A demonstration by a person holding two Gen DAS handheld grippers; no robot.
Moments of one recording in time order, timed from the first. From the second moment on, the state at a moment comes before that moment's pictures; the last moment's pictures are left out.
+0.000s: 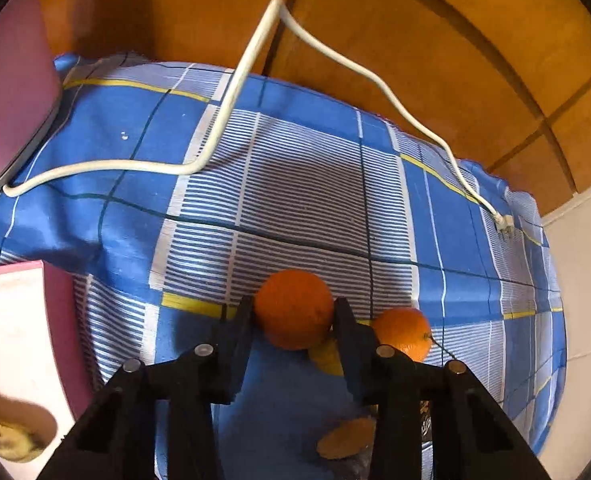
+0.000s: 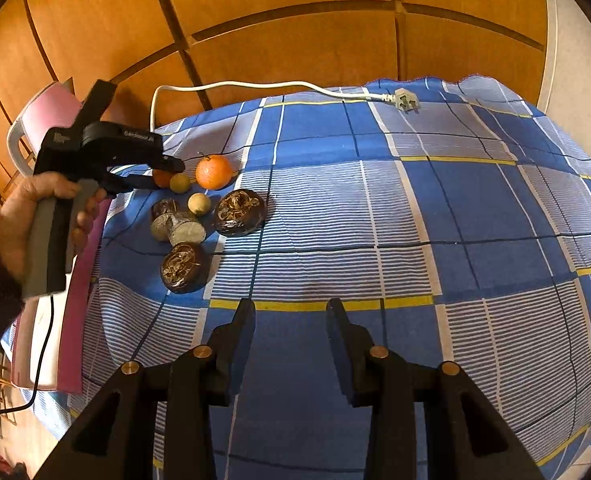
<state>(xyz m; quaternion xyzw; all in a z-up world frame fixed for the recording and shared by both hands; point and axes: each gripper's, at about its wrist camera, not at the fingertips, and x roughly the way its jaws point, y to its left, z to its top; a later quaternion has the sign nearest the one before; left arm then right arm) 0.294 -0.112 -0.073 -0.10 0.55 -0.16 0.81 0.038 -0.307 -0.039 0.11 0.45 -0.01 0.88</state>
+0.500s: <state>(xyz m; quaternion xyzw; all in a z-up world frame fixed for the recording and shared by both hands) 0.177 -0.070 -0.021 -0.06 0.45 -0.21 0.87 0.050 -0.298 -0.036 0.11 0.45 -0.01 0.89</state>
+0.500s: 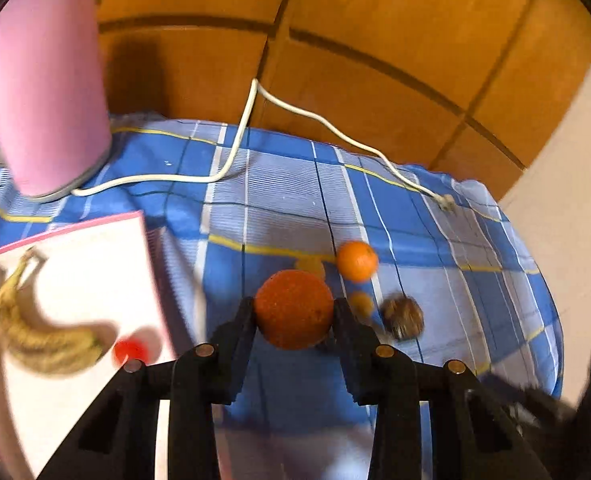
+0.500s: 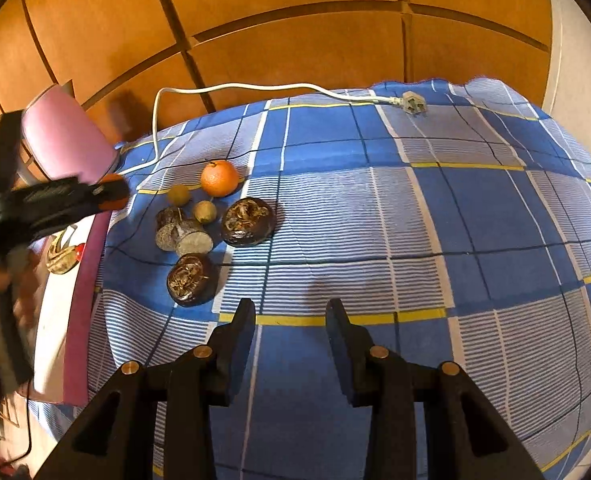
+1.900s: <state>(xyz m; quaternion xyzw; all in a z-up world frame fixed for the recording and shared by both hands) 0.056 0.013 -0.036 -0.10 0.45 -0.21 0.86 0.236 -0.159 -0.056 -0.10 0.52 0.11 0.84</state>
